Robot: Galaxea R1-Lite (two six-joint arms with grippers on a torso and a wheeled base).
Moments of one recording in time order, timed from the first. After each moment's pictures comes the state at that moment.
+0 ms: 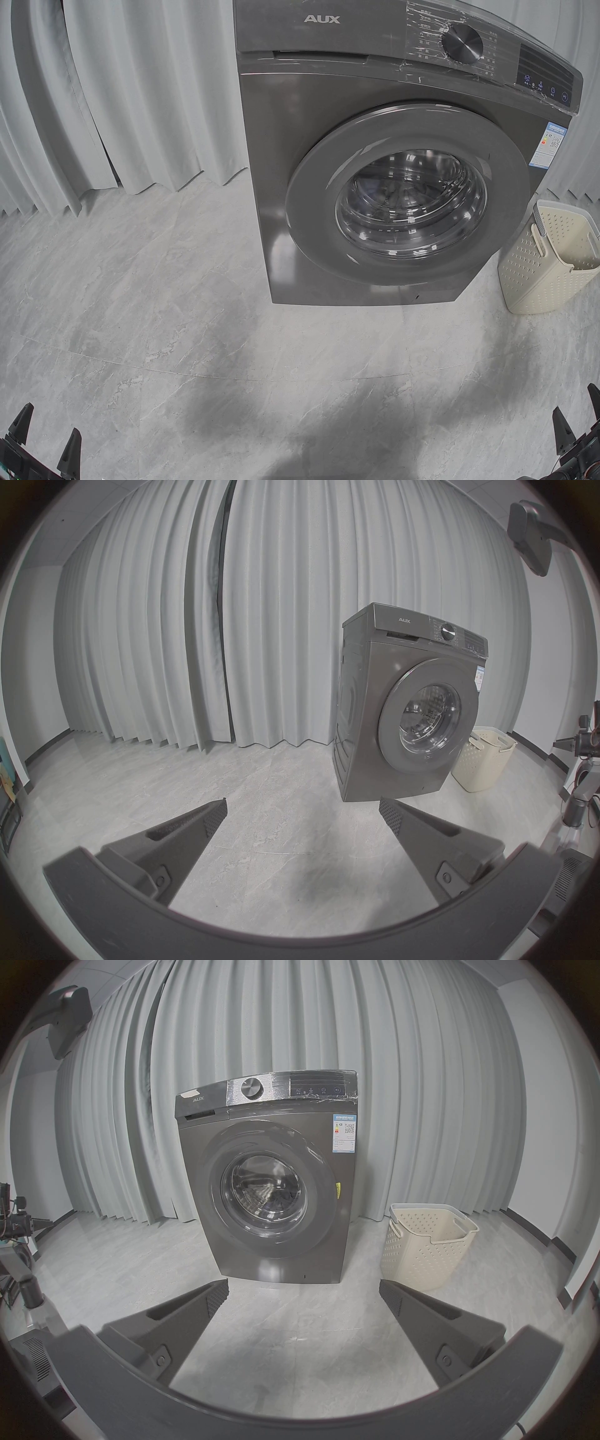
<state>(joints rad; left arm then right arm) 0.00 0.01 -0.02 0.00 -0.02 -0.01 -0.01 0.02 -0.02 0.00 0.03 0.00</state>
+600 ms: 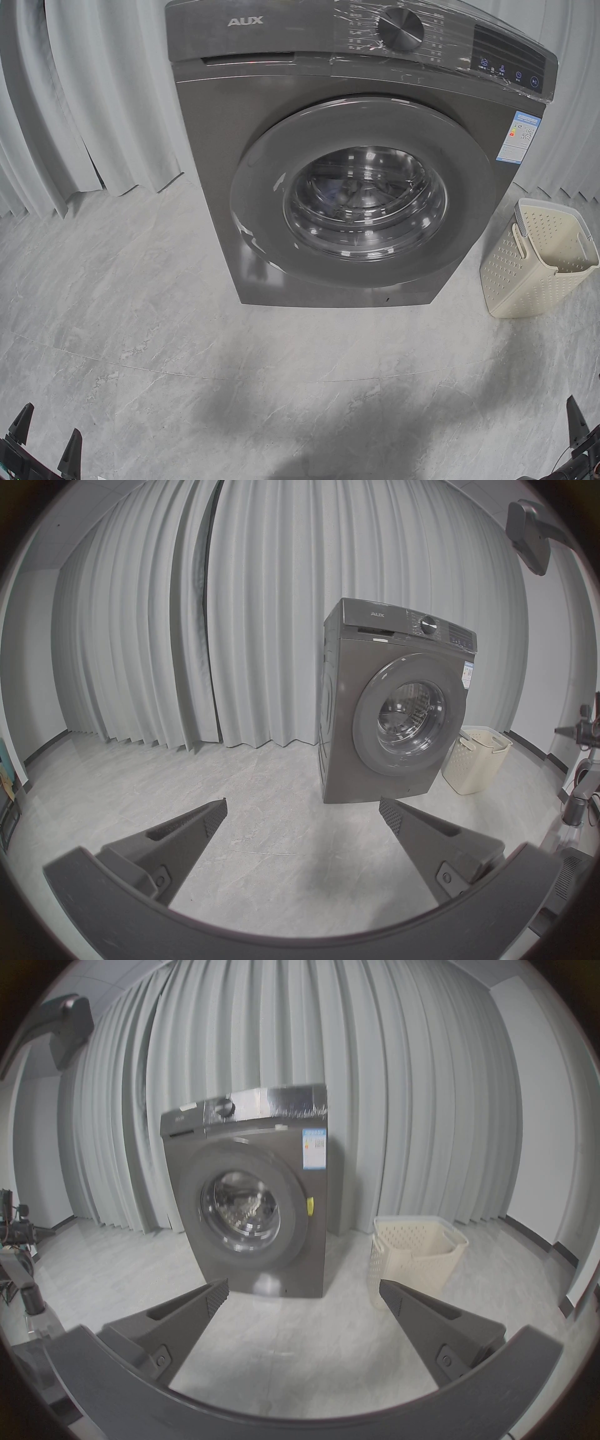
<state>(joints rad) 0.00 0.01 -0.02 0.00 -0.02 -0.01 -0.01 0.02 -0.06 -0.03 0.04 0.01</state>
